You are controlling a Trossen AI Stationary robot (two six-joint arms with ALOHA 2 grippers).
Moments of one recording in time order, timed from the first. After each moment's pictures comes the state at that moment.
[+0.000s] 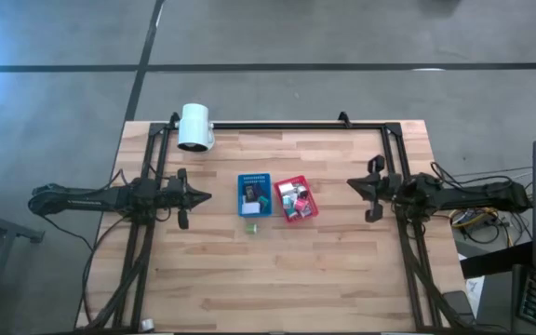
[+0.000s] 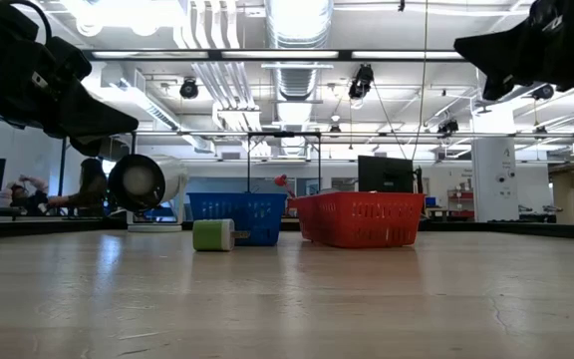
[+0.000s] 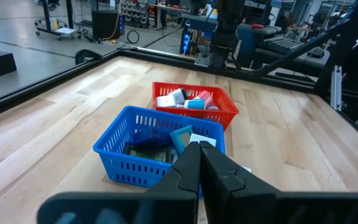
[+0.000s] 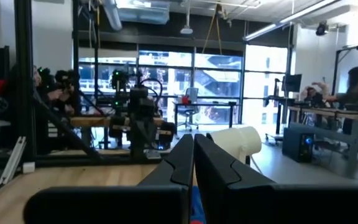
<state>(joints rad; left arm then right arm) 0.01 0.21 0.01 0.02 -0.13 -0.16 -0.01 0.32 0.01 0.59 0.13 -0.04</state>
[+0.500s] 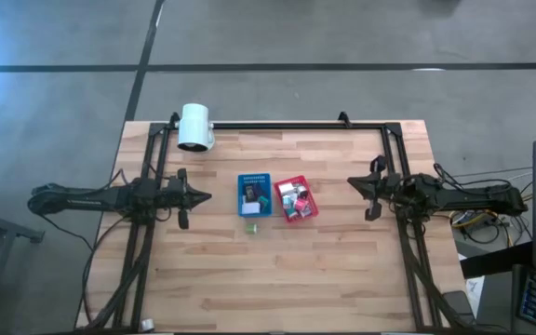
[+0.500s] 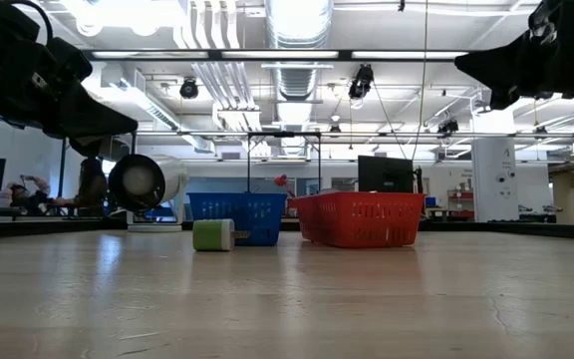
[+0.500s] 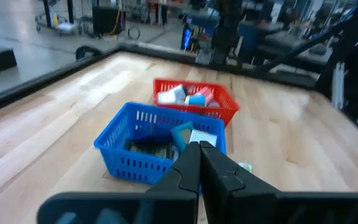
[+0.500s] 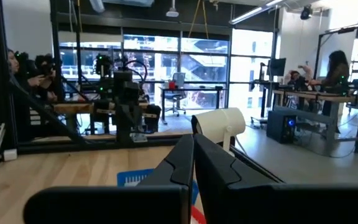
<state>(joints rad) 0.01 0.21 0.01 0.02 -0.13 -0.17 -0.01 0.21 0.01 0.40 0.20 -0.03</state>
